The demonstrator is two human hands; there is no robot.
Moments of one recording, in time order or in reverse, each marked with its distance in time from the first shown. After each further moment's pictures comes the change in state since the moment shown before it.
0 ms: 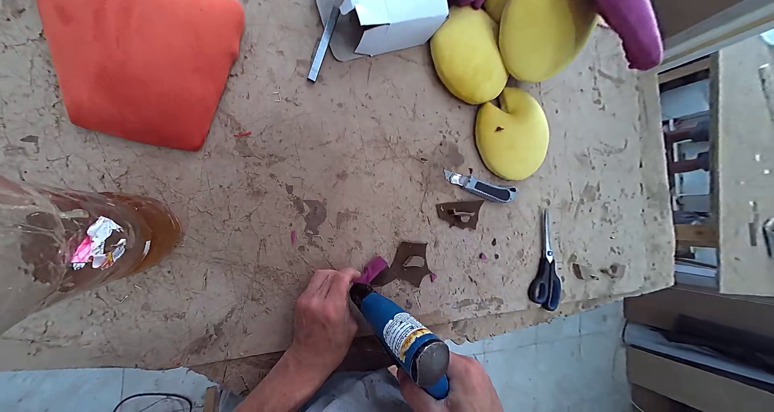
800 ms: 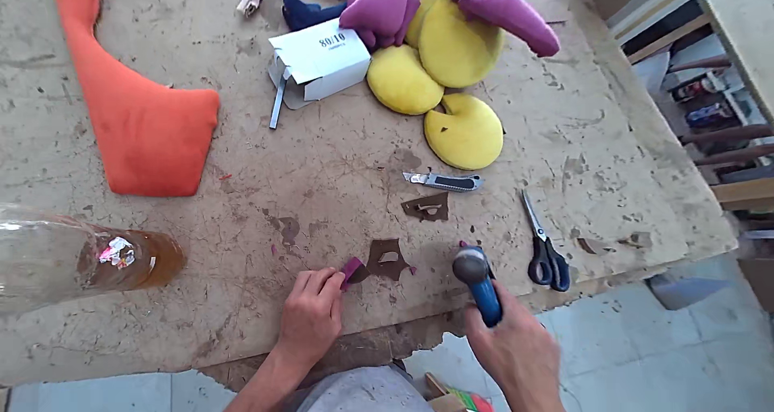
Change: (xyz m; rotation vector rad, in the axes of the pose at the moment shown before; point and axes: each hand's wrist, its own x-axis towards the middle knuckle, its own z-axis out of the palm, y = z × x) left_hand 0.007 -0.002 -0.007 0.235 -0.116 0.303; right_hand 0.009 0.126 -0.009 -0.217 0.539 0.308
